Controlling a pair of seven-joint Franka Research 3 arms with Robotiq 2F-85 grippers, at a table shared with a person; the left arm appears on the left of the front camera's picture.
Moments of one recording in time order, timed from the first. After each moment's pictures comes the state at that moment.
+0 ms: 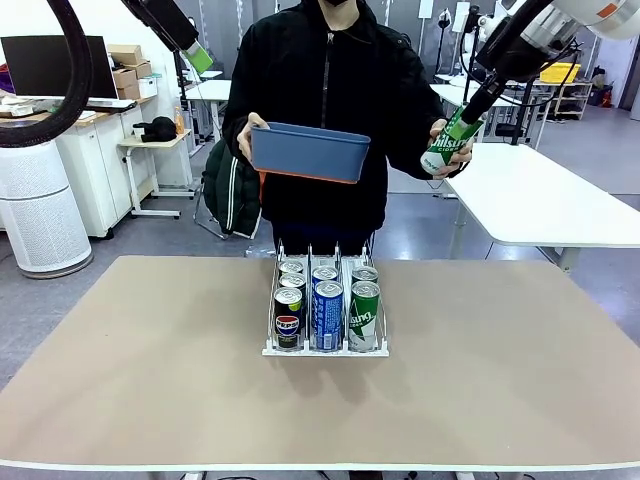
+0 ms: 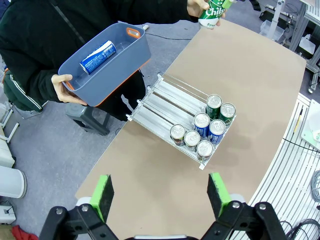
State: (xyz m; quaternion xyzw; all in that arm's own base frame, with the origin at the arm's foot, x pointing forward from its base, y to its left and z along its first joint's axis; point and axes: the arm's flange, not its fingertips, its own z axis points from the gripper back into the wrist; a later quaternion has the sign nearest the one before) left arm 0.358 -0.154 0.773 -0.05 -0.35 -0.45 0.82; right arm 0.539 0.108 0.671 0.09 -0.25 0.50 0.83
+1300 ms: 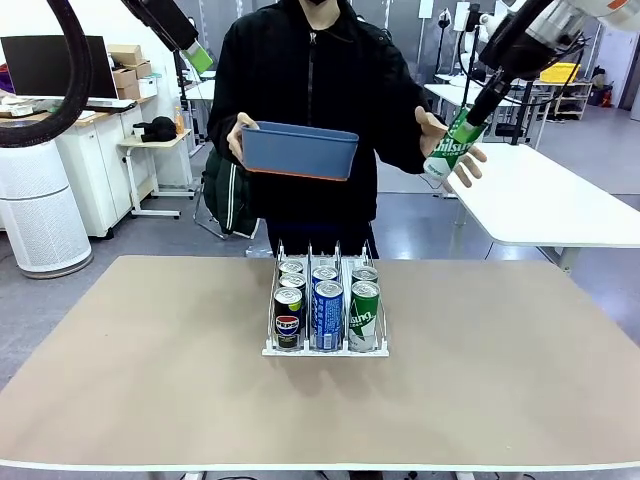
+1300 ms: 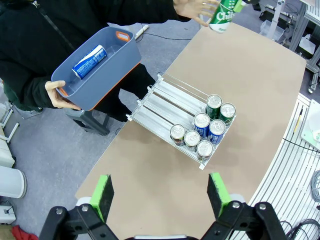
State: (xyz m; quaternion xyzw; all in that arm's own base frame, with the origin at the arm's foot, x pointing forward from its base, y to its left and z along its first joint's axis) left arm 0.358 -0.154 0.773 -0.05 -0.35 -0.45 0.82; right arm 0.504 0.111 0.679 0.10 -0.22 0.52 0.82
